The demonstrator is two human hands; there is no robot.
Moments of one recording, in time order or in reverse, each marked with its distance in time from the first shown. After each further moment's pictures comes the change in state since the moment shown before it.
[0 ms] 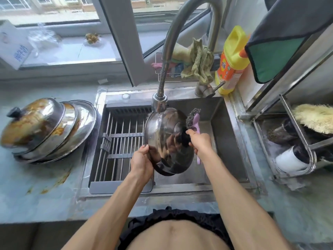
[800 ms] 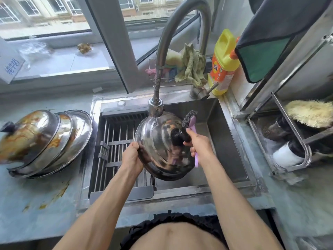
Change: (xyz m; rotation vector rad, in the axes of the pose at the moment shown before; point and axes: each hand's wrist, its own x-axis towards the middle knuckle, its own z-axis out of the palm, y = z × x) left_hand 0.029 0.035 0.003 0.160 0.107 0.104; right_hand -0.004 0.008 0.003 0.365 -0.094 -0.051
